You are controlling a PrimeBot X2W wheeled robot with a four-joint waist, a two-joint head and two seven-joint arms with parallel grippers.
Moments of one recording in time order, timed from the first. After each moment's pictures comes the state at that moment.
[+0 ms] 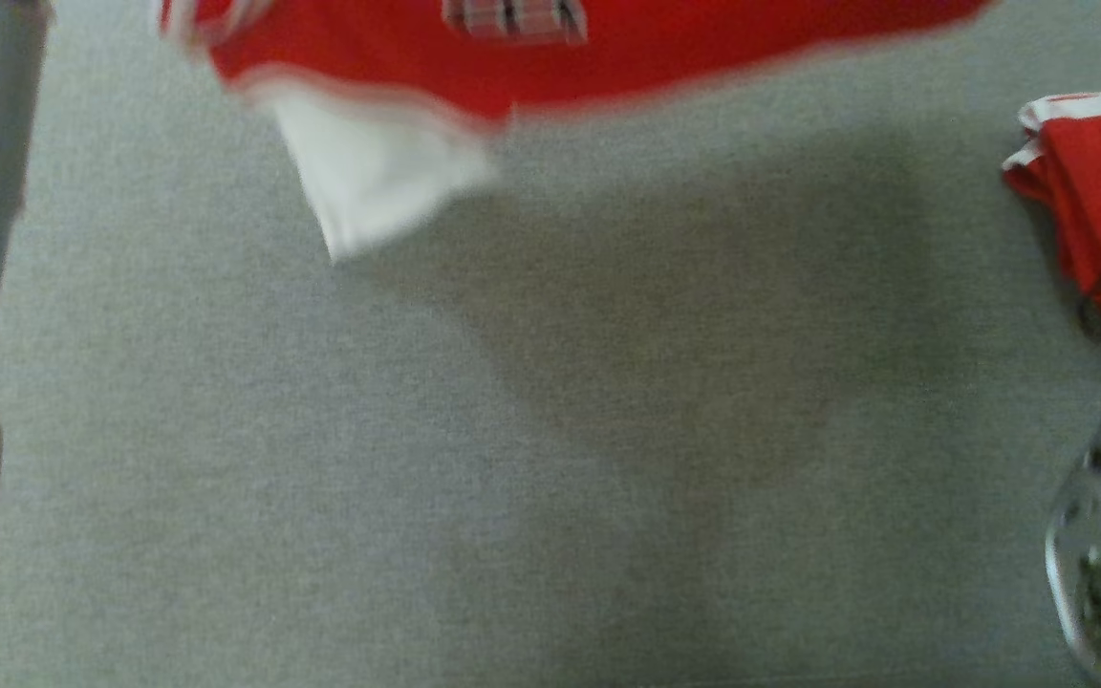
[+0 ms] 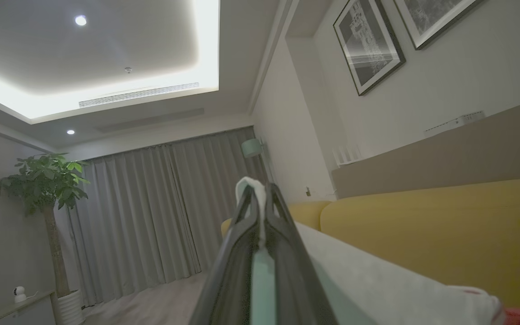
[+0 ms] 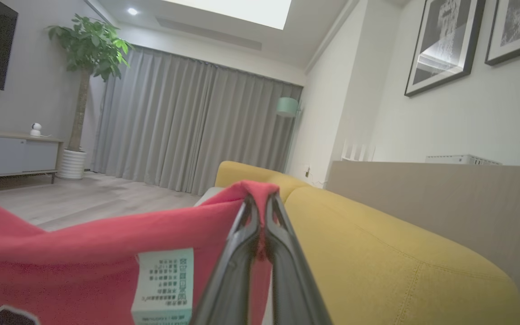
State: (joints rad) left arm -1.35 0.32 -0.45 0.31 -0.34 0.08 0.02; right arm -0.98 -0.11 -0.11 0.22 -0.17 0.13 0.03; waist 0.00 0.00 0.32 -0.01
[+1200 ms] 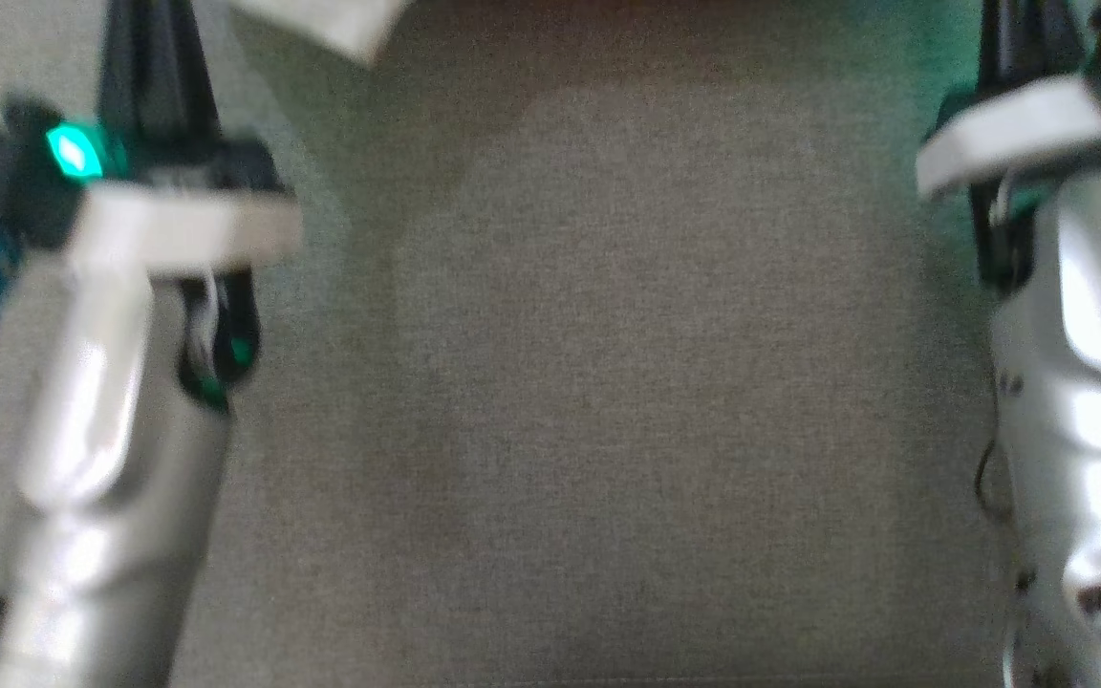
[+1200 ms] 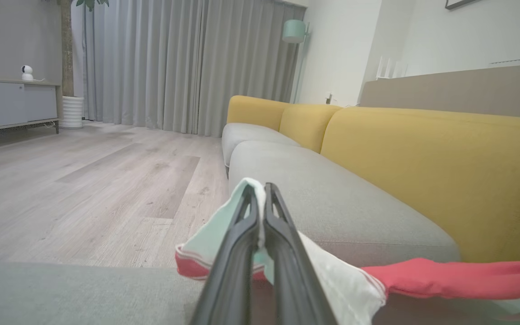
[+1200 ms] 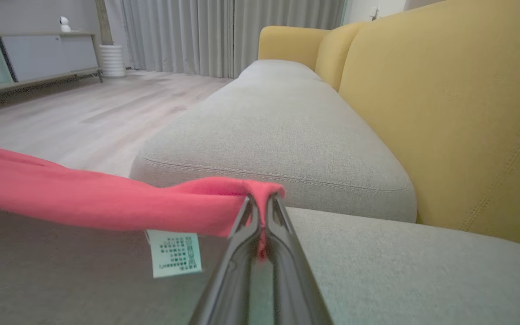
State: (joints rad) left arm -0.74 0.21 -0.28 0.25 -0.46 0.03 -0.26; right arm -0.86 -0.07 -0.10 0.66 -0.15 0.13 -0.25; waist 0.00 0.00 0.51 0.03
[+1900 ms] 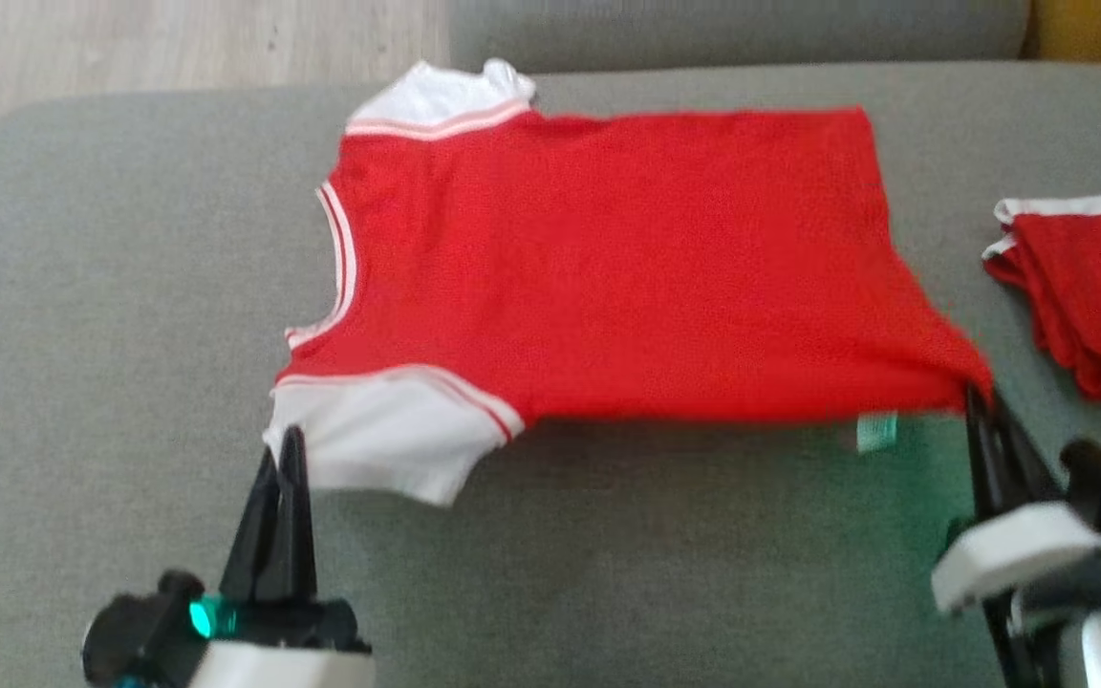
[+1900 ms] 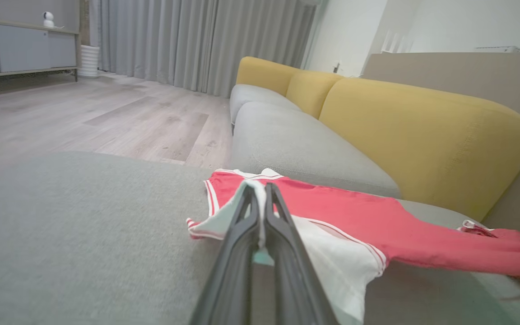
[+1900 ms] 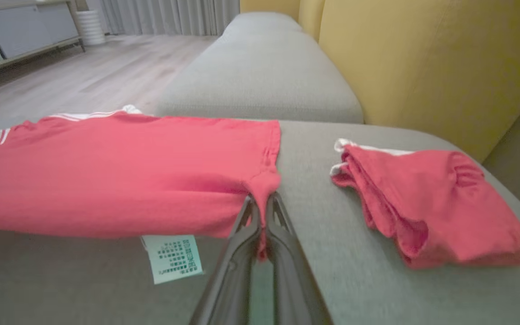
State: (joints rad) left arm 0.10 0.24 -0.33 -0.18 -0.46 0.14 -0.18; right arm -0.01 -0.05 -0.11 0.05 0.01 0.13 0.05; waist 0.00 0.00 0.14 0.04
